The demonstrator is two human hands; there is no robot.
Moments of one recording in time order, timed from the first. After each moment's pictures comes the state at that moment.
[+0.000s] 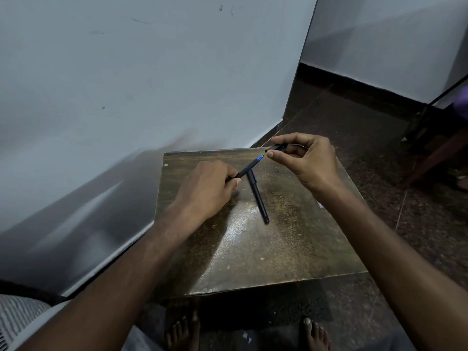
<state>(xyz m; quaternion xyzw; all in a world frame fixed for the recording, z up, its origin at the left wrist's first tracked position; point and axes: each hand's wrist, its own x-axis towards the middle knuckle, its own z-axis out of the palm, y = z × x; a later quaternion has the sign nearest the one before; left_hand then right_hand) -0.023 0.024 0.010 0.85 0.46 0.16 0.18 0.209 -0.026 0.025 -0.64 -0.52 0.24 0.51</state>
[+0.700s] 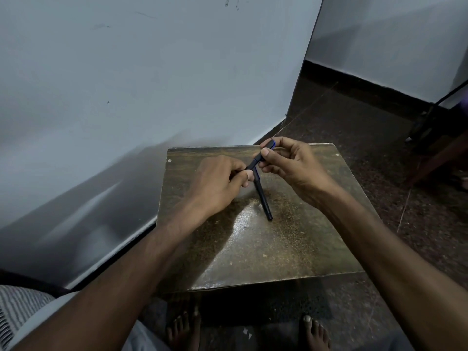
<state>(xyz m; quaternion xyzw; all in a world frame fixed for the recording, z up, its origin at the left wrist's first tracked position) -0.019 0.016 0.016 0.84 0.44 0.21 0.25 0.191 -0.018 0.012 -0.50 -0.49 0.48 0.53</state>
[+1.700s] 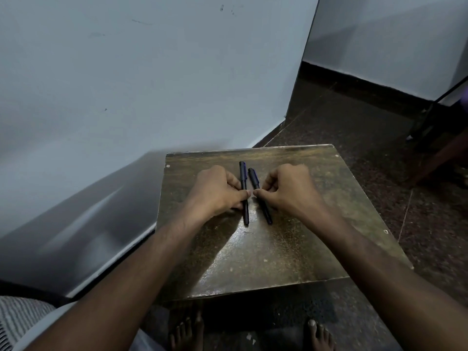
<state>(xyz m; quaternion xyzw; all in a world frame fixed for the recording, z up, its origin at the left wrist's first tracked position) -0.008 0.028 -0.003 0.69 0.54 0.16 0.45 0.173 -0.033 0.001 -0.76 -0.61 0.13 0.19</state>
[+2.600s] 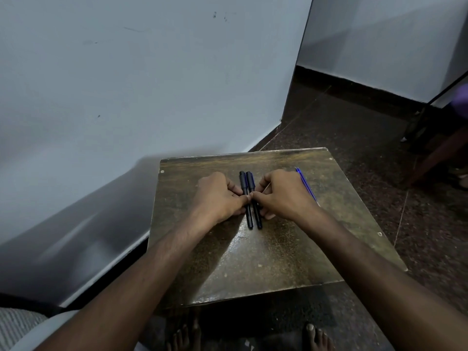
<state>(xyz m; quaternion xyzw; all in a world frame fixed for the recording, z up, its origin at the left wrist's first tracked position) 0.007 0.020 -0.010 0.66 0.56 0.19 0.46 0.165 -0.035 0.009 -0.76 -0.54 0.28 0.23</state>
